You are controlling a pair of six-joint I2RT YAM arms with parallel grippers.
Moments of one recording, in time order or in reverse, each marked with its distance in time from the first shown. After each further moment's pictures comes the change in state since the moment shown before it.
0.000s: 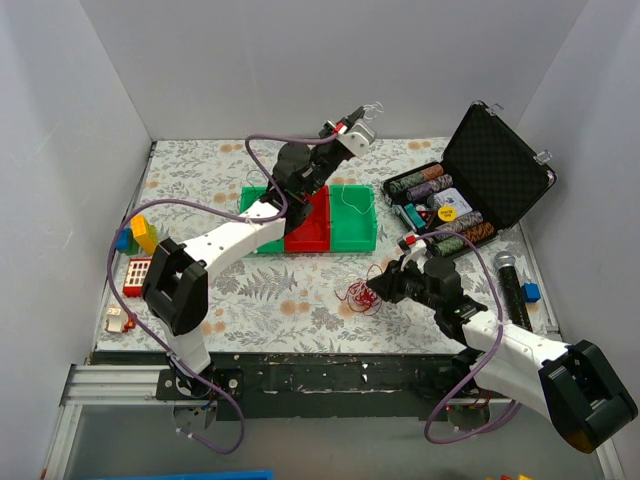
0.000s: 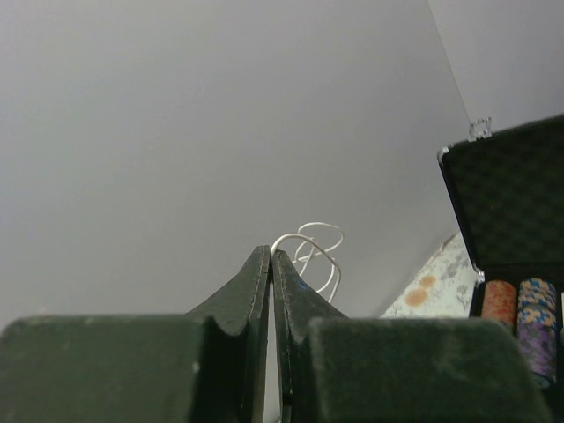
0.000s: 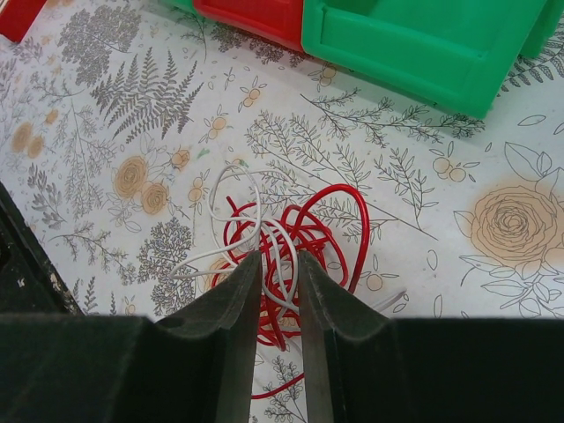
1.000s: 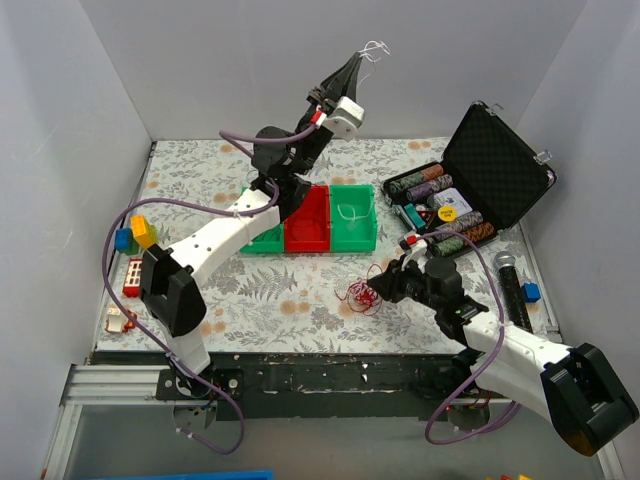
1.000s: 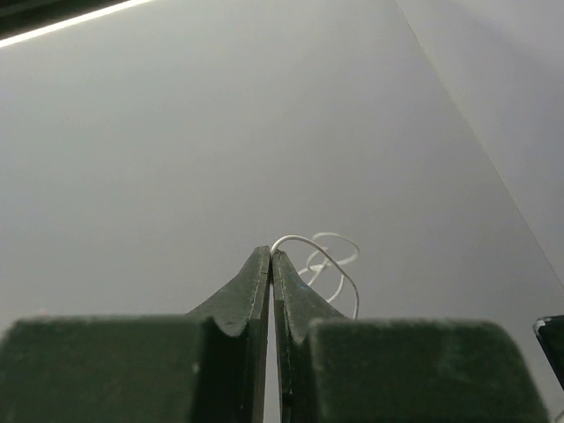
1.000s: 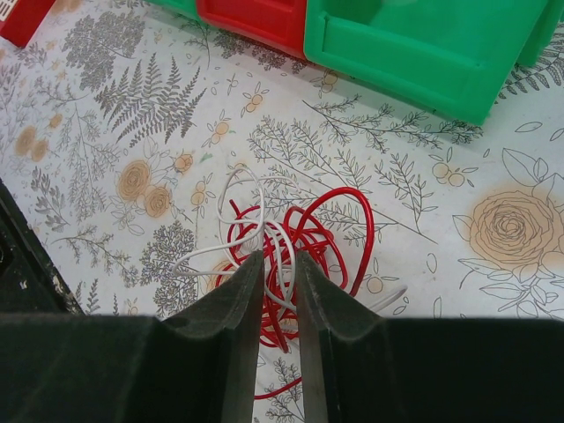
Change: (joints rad) left arm 0.000 -0.019 0.197 0.147 0.071 0.077; right arm 0.000 -0.018 0.000 -0.003 0.002 0.000
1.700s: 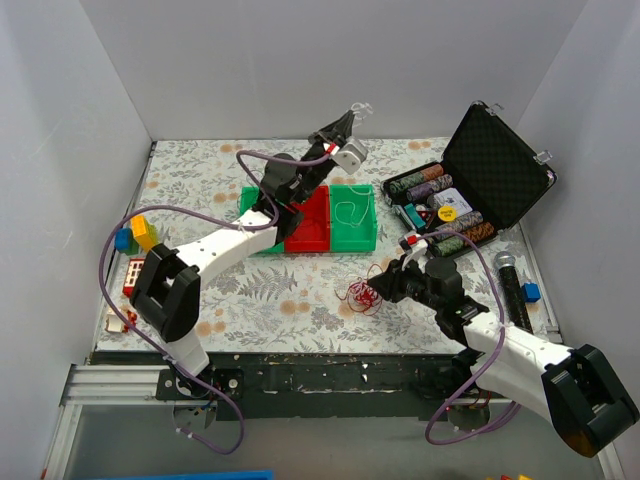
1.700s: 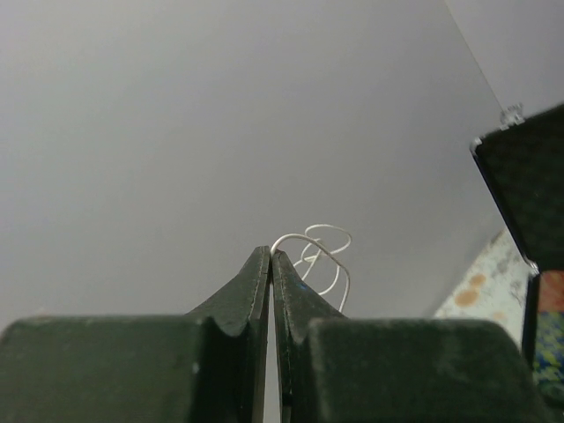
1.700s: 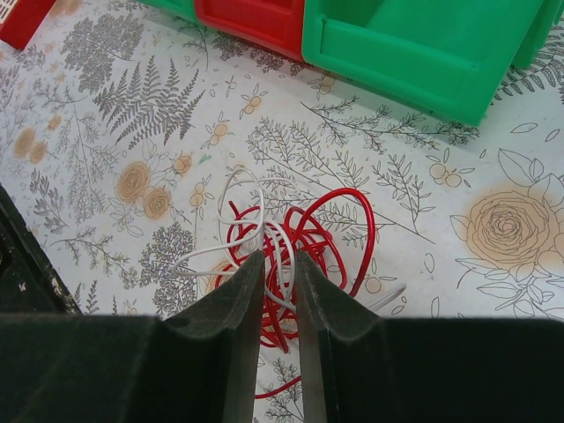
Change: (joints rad) left arm 0.019 -0.046 -0.325 -0.002 -0.025 0.051; right arm 0.000 -0.008 0.000 -0.005 0.007 0.000
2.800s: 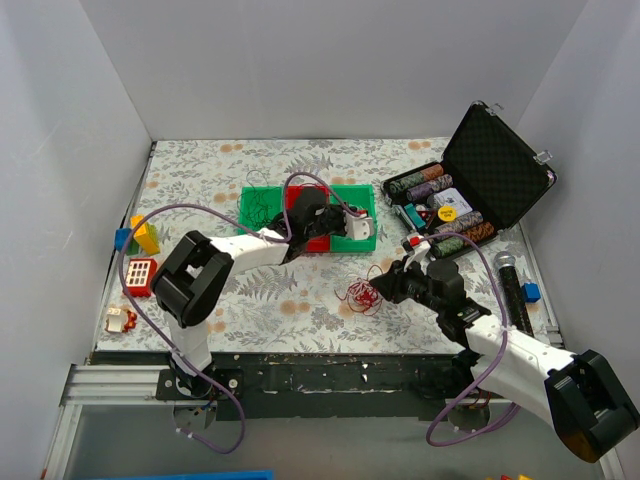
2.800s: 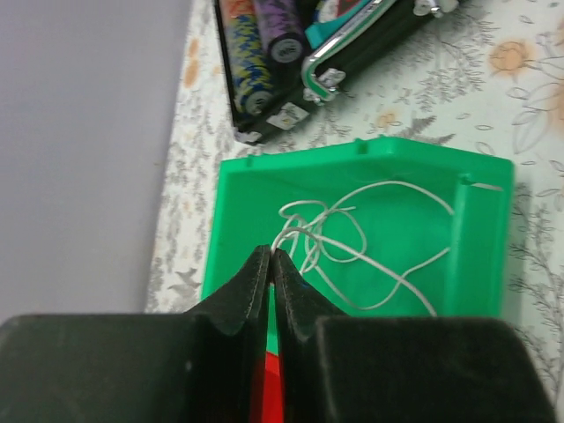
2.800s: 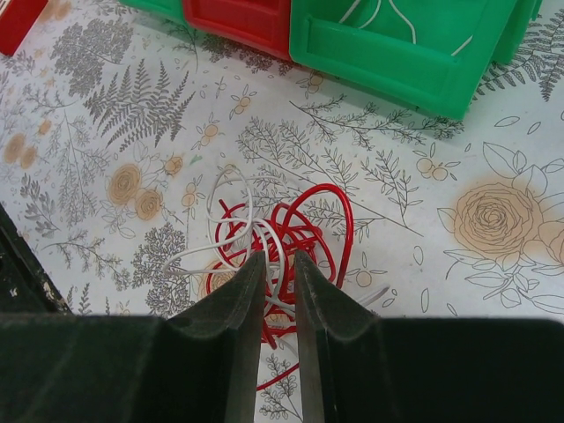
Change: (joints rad) left arm -0.002 0.116 -0.281 -0.403 0.213 0.246; right arm -0.001 -0.033 -0.015 -0.014 0.027 0.001
